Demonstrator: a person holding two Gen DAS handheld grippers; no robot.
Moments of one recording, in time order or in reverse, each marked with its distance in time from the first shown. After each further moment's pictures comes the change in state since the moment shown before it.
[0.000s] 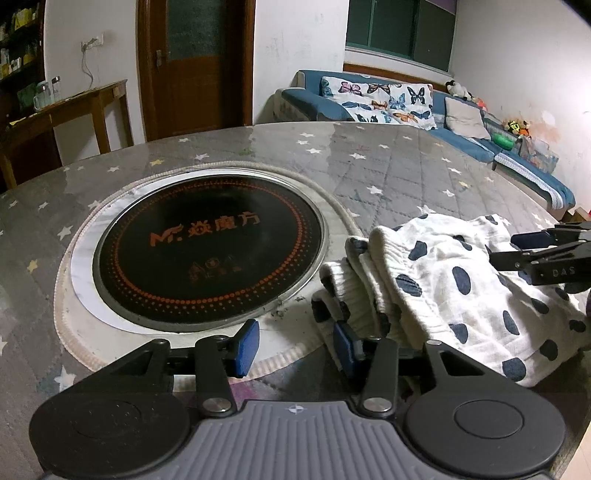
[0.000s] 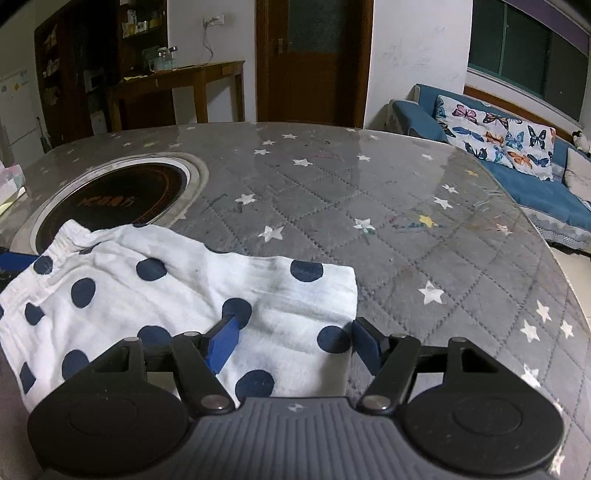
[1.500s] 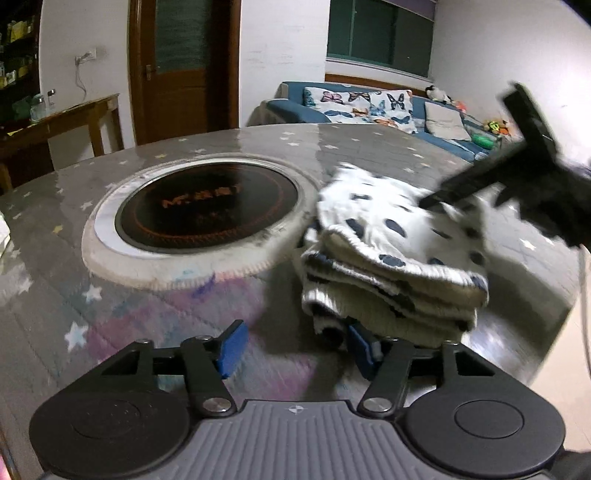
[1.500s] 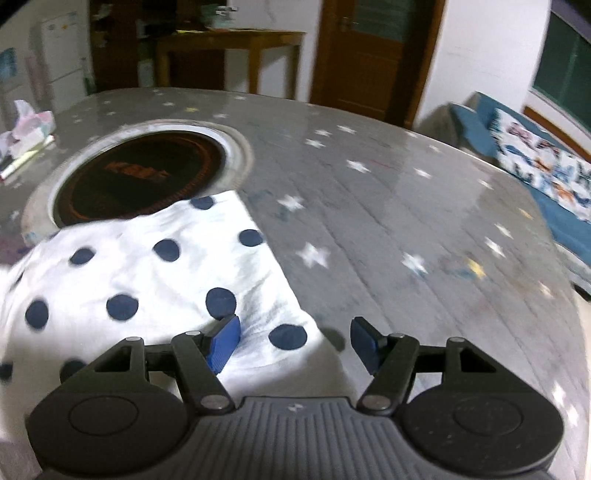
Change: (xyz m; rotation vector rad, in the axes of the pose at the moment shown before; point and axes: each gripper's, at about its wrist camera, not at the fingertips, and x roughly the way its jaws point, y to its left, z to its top) left arm -0.056 0.004 -0.062 0.042 -0.050 -0.035; right arm 0.023 0.018 0.031 -0.195 0.102 0.050
